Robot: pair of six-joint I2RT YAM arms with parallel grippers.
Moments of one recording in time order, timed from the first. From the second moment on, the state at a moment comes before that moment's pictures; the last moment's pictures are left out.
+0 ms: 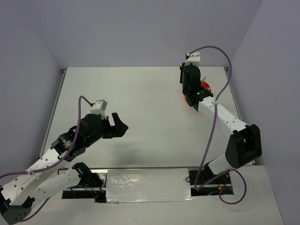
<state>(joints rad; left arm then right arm) -0.74 0.72 0.79 -0.60 -0.20 -0.72 0.41 1.44 1.17 0.05 0.55 0.09</state>
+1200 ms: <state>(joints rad) -0.74 0.68 0.87 -0.78 -0.33 -0.58 0.31 1.78 1.34 0.02 0.55 -0.06</state>
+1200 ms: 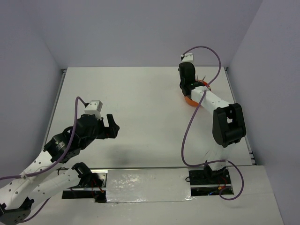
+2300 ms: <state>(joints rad) -0.70 0.80 0.93 -0.86 -0.50 -0.62 0.47 1.02 1.12 -0.21 0.33 0.13</state>
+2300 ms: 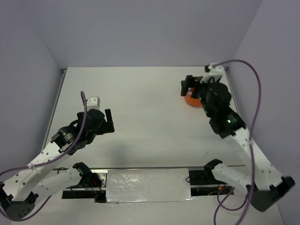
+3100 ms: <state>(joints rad) -0.69 0.43 0.90 -0.85 -0.74 -0.50 0.49 0.28 0.94 -0.68 0.20 0.25</state>
